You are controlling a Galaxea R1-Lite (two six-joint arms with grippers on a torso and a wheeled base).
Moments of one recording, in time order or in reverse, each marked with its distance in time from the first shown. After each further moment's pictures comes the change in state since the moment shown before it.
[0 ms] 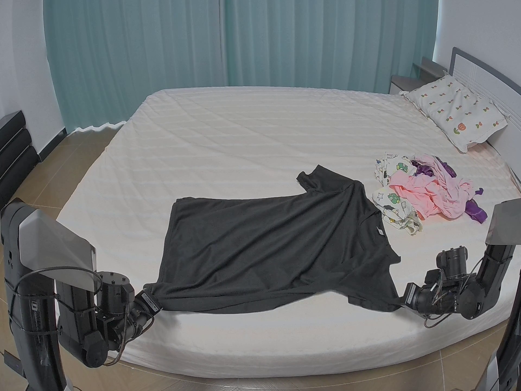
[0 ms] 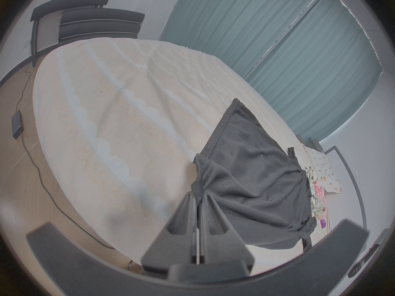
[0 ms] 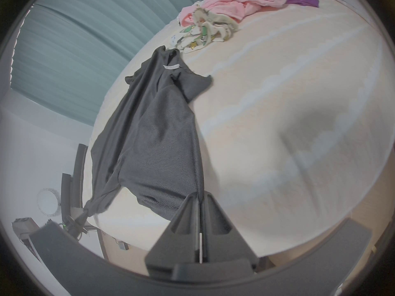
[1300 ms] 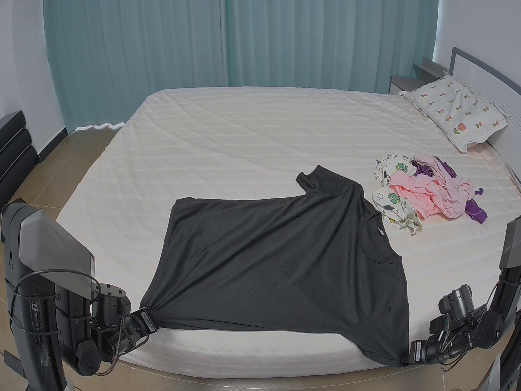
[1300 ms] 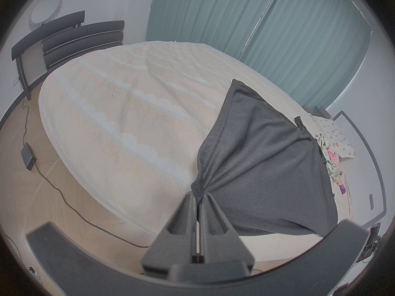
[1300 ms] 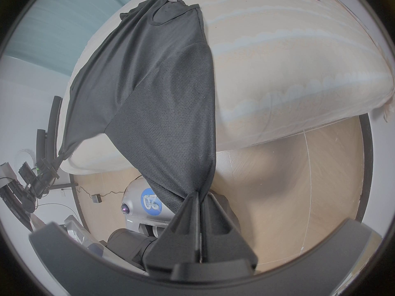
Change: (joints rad) left arm 0.000 0.001 0.120 -0.005 0.005 0.185; right arm 0.120 -0.154 0.326 0.198 -0.096 -0.157
